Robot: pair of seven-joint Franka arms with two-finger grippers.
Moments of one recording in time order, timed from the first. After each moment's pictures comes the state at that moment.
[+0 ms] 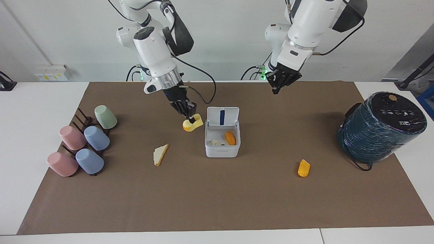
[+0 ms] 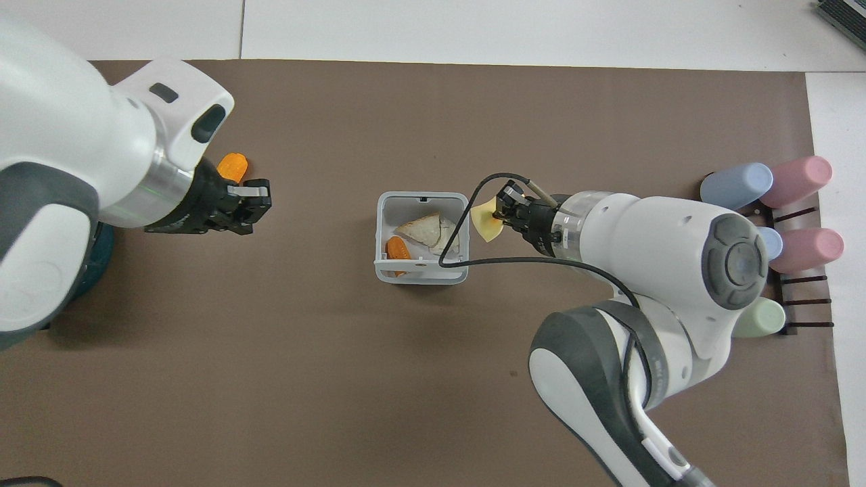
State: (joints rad) left arm -0.20 0.08 -0.15 -1.43 -0.06 1.51 -0.46; right arm 0.35 0.05 0.08 -2.01 0.31 2.49 0.95
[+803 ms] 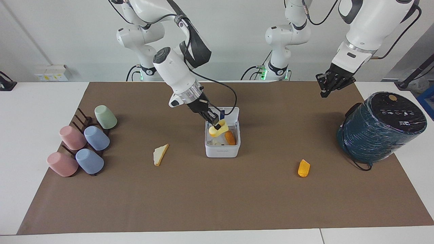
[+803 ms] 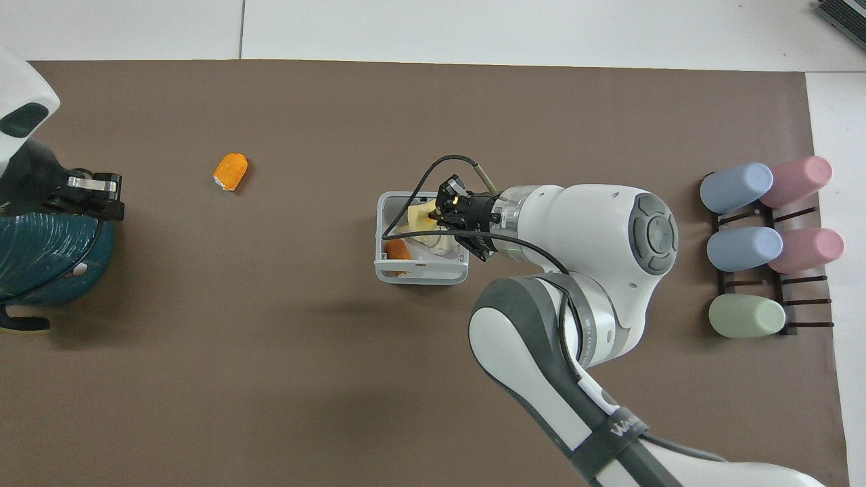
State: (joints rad) left arm 0.02 0.04 -0.16 -1.51 -0.02 1.53 -0.09; right arm 0.42 0.19 0.08 -1.92 0.59 2.52 1.01
